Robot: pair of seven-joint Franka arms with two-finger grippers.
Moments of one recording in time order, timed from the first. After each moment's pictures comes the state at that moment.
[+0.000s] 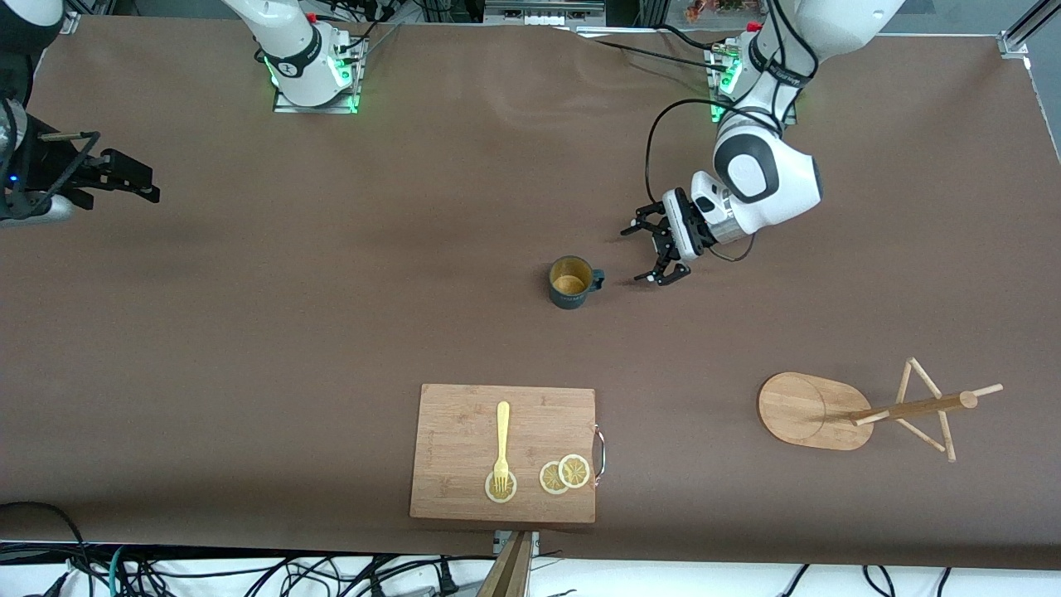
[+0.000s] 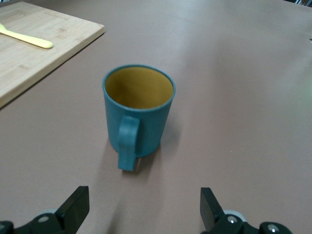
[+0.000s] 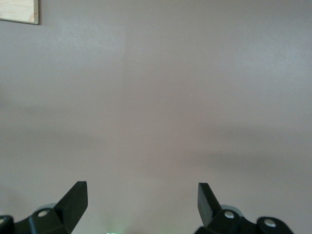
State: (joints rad) left arm -0.09 0.36 -0.36 -2.33 -1.71 2.57 2.36; right arm -0.06 -0.04 -0.02 -1.78 0.03 1.65 -0.18
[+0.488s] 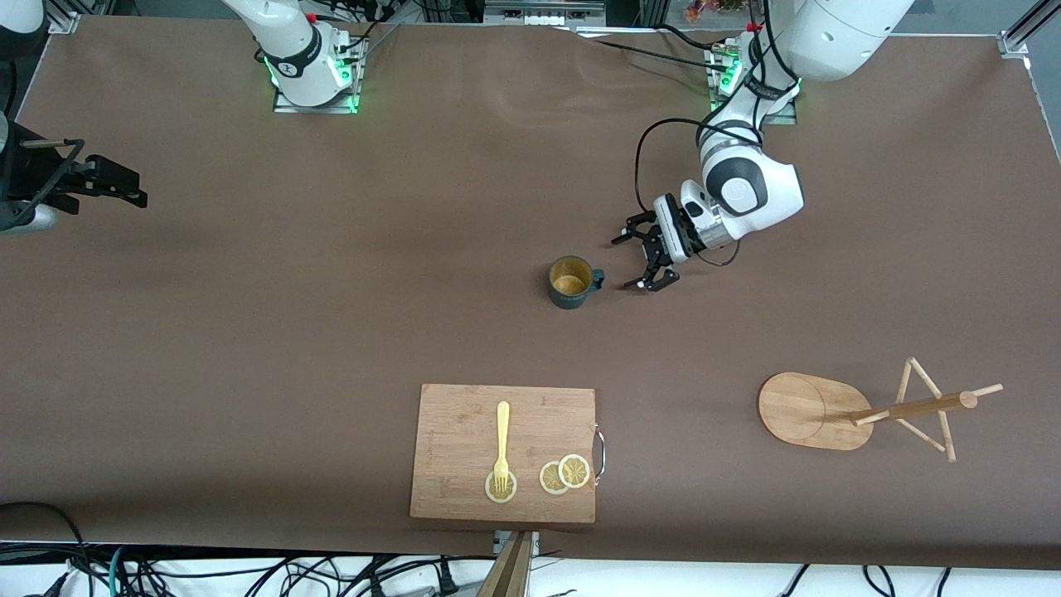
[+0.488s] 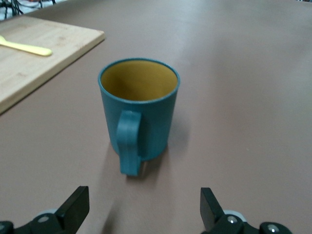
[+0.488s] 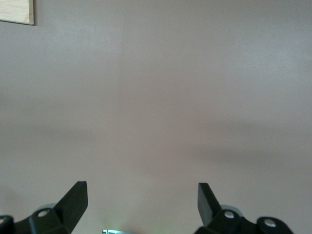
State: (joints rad) left arm -0.11 0.46 -0.36 -2.27 -1.86 2.57 2.59; right arm -0.05 0.03 -0.02 -1.68 0.01 1.59 -0.18
